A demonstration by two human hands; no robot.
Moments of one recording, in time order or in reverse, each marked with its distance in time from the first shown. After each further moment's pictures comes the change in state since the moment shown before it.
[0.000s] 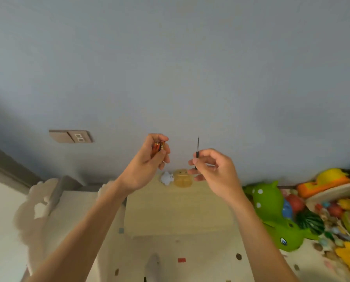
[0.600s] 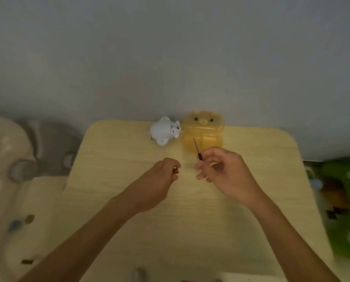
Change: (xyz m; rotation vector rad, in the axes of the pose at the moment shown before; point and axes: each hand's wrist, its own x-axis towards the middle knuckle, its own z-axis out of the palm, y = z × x) left_hand 0.046 -0.641 0.093 0.932 -0.312 -0.205; right_hand 0.240 0.587 0.024 -0.289 -0.264 0.055
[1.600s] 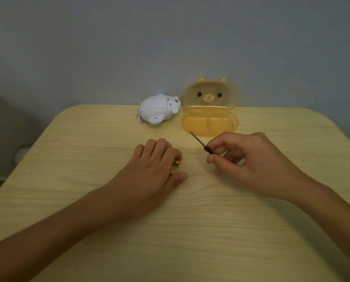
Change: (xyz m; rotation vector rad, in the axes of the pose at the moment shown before) left_hand 0.021 -0.051 0.061 0.442 0.279 0.199; right_hand 0.016 0.084 0.013 -0.356 0.044 -0.452
